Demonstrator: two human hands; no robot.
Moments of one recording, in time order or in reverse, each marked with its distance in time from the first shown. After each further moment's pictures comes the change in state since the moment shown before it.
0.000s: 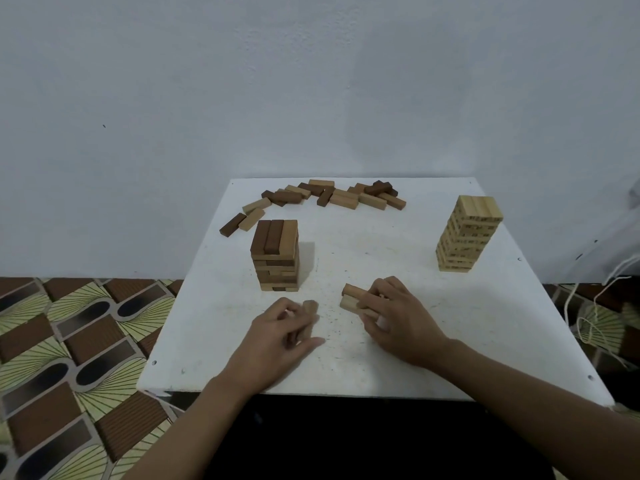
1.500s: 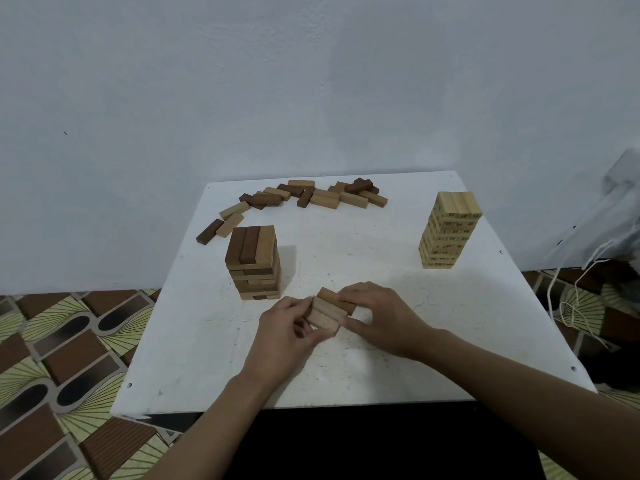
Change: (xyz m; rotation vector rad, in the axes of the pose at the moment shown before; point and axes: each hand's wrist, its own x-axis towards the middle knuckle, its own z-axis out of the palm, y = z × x) left_hand 0.038 0.028 0.032 -0.090 0.027 -0.278; right_hand 0.011 0.004 -0.009 0.233 -0.127 0.115
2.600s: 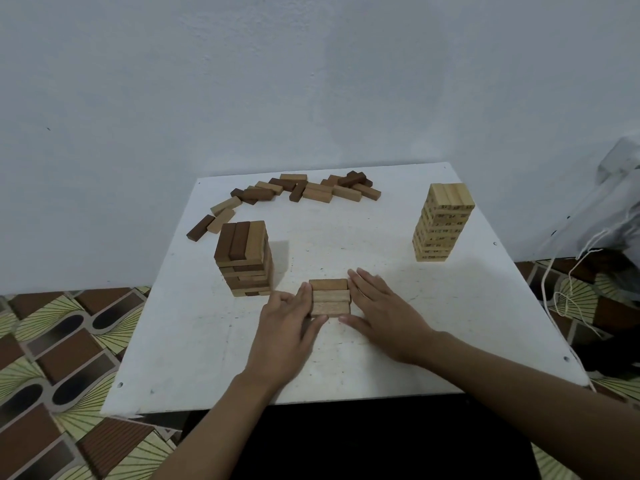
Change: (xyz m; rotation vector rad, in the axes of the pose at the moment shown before) left_hand 0.002 -0.006 0.019 0.388 -0.045 0.127; right_hand -0.014 0.014 0.005 -0.419 -0.248 0.119
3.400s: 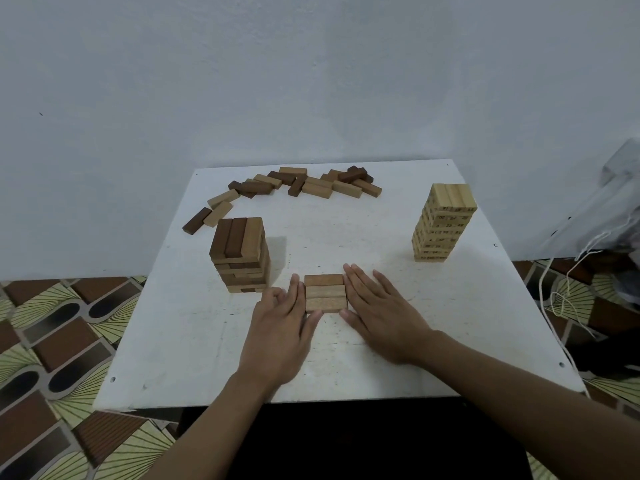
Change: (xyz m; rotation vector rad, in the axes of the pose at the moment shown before) left_hand -0.001 -0.003 0.007 0.263 -0.048 0.000; right_hand 0.000 0.010 0.010 -0.150 0.031 -0.067
